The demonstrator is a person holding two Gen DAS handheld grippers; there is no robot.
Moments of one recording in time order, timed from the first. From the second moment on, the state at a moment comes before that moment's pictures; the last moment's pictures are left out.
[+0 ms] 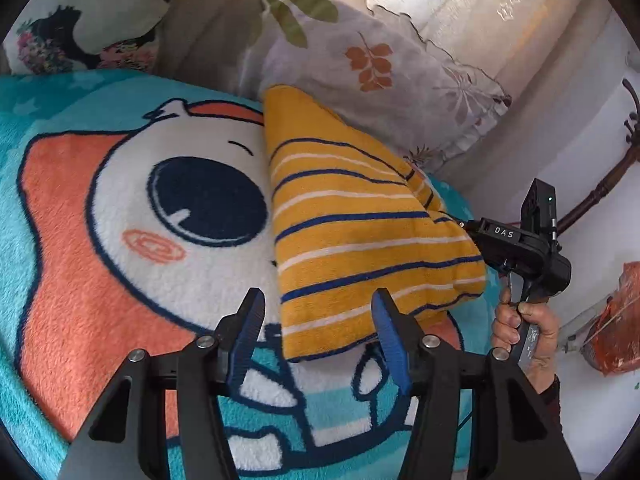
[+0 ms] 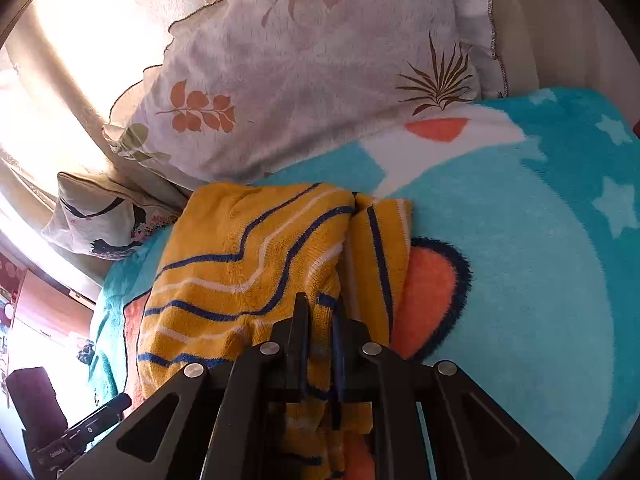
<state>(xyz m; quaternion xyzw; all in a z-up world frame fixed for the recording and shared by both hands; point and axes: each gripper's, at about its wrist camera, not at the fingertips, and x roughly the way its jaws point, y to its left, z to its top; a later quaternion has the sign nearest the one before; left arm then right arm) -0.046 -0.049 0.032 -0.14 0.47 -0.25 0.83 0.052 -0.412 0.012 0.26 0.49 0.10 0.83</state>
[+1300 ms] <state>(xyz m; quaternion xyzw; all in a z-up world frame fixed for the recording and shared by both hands) -0.032 -0.041 0.014 -0.12 0.49 -0.23 0.83 -0.029 -0.414 0.036 0.21 0.48 0.11 0.85</state>
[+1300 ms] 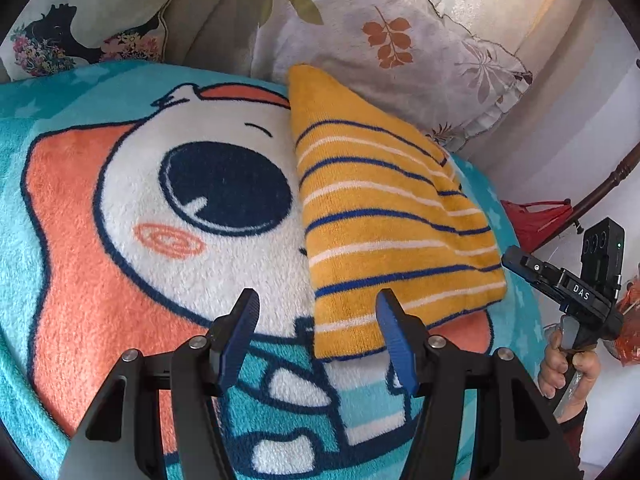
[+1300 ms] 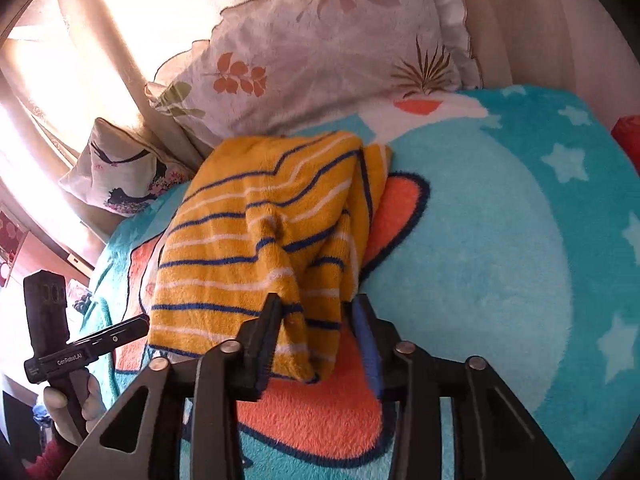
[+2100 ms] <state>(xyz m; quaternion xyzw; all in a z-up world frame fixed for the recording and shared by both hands) 0.047 -0.105 -0.013 -0.17 0.51 -0.27 0.80 0.079 -0.396 -0.017 0.28 0.50 0.14 0.81</state>
